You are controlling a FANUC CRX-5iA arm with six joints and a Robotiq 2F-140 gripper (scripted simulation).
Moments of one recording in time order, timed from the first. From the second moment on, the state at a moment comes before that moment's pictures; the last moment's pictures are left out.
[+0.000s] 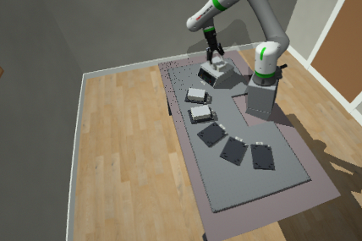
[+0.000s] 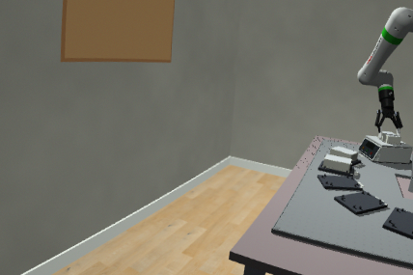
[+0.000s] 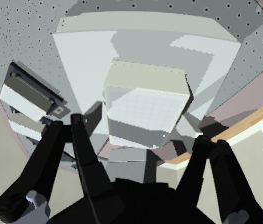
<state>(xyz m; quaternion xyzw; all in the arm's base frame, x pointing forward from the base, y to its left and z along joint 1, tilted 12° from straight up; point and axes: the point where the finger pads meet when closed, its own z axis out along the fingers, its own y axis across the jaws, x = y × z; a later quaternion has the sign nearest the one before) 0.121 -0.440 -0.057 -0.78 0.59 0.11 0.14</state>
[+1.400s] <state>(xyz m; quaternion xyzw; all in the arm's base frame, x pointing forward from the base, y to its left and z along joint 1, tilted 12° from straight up) 0.114 -0.431 -0.005 -0.78 0.59 0.11 0.14</state>
